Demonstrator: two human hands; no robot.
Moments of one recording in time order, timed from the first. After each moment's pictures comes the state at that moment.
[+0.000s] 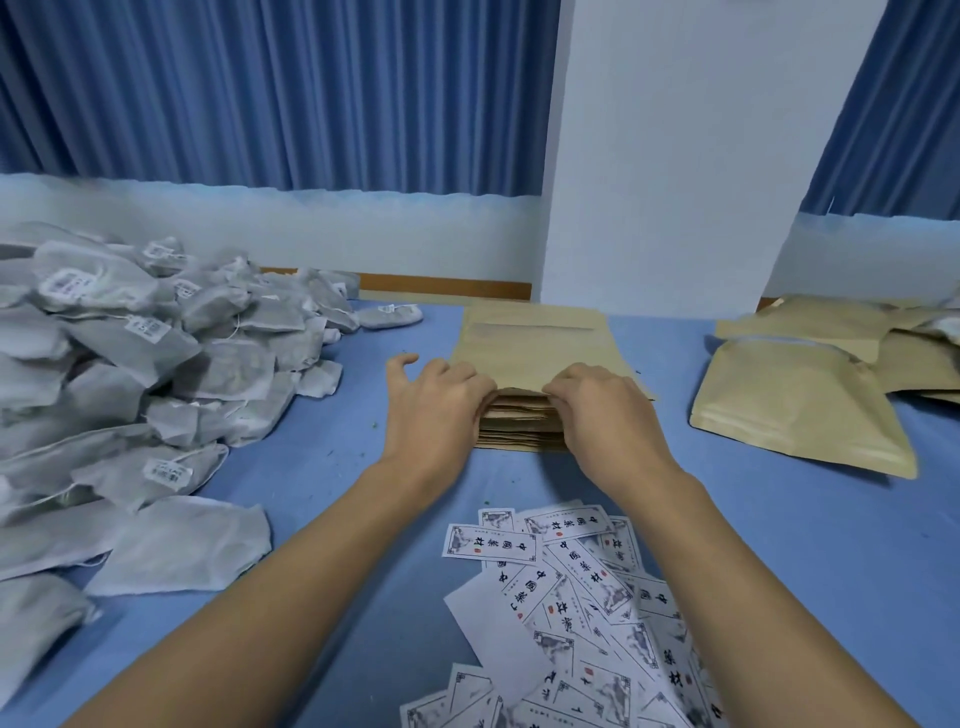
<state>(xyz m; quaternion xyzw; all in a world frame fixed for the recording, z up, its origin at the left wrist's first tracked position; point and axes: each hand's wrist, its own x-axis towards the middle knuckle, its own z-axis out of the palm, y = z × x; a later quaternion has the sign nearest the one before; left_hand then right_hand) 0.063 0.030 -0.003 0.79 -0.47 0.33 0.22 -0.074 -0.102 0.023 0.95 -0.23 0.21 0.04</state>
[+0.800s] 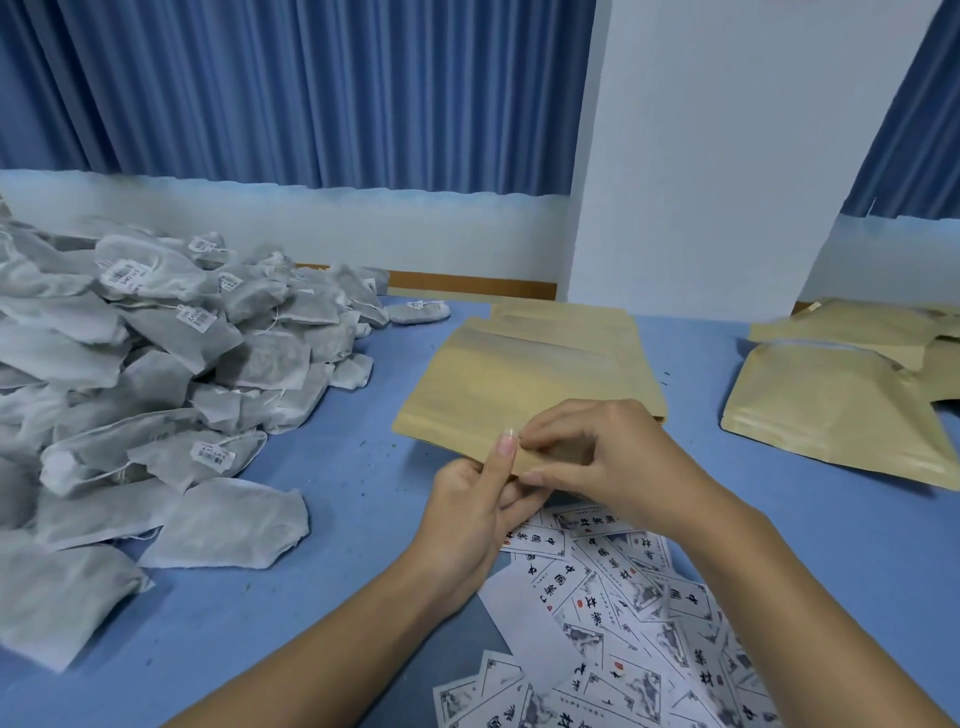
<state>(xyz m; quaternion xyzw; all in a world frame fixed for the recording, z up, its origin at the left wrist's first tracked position) -0.005 0.073 -0.042 0.38 -0.25 -0.39 0.80 -0.101 -0.062 0.034 0.94 -0.03 0.20 -0.28</state>
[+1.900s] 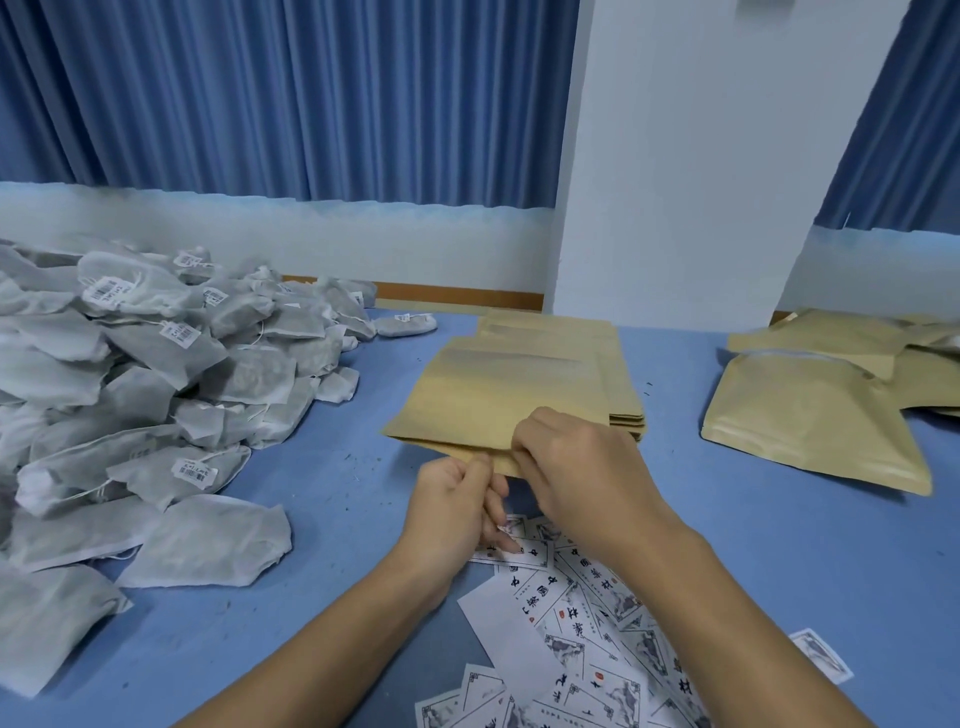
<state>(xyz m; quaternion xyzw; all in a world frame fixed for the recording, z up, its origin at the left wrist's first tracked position) -0.001 0.070 -0.027 0.63 -0.21 -0.26 0.70 -0.097 -0.032 0.032 0.96 -0.10 0.25 0.04</state>
